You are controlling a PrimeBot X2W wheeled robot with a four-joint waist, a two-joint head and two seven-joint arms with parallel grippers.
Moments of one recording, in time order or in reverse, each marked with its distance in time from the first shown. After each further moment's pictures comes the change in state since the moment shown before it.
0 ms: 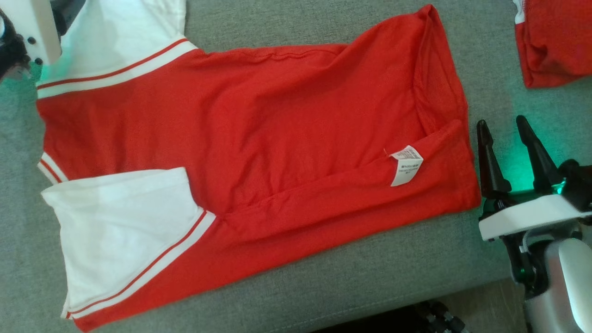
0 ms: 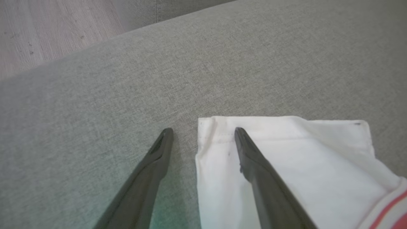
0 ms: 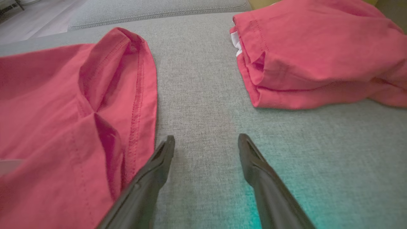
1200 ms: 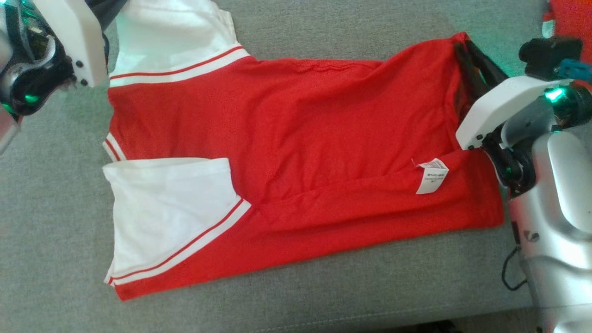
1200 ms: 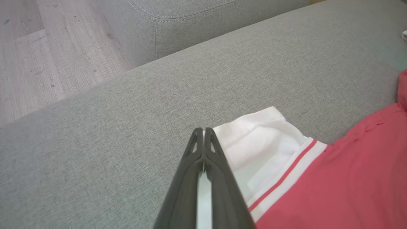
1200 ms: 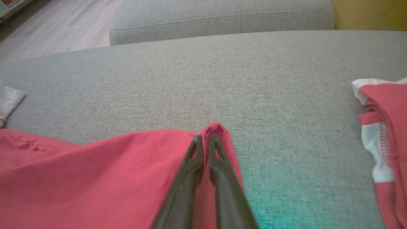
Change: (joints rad) left arm -0.054 0.016 -0.255 -0.130 -0.133 0.000 -0.166; right arm -0.430 -0.001 0.097 0.250 0.032 0.000 0.353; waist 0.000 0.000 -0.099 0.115
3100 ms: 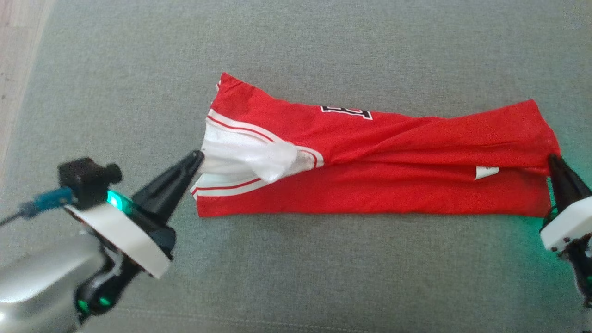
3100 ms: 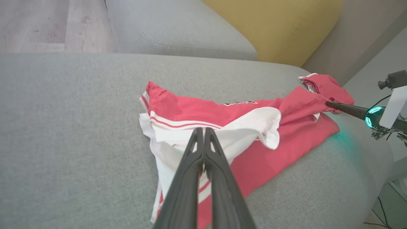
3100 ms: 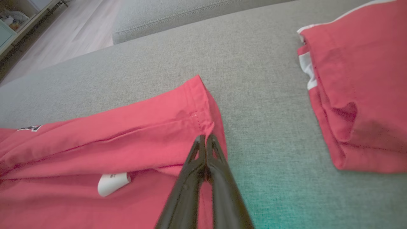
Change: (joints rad) left arm 0.553 0.173 -0.055 -0.539 0.002 0.098 -0.639; right arm 0.485 -0.064 -0.311 -0.282 0.143 0.000 0.082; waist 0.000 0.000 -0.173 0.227
